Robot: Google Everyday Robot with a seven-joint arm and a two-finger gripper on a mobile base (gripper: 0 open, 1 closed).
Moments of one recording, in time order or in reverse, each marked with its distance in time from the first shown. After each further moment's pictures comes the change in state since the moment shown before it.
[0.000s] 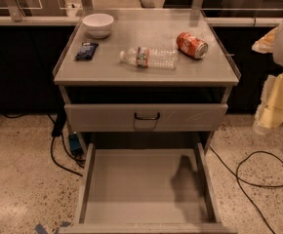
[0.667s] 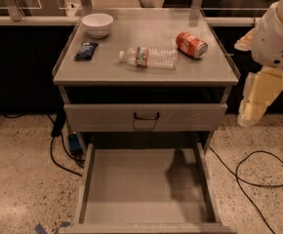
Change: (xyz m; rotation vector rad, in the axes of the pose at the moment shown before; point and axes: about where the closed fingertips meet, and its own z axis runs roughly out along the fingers) arm -0.014 -0.021 0.023 0.004 0.002 -0.062
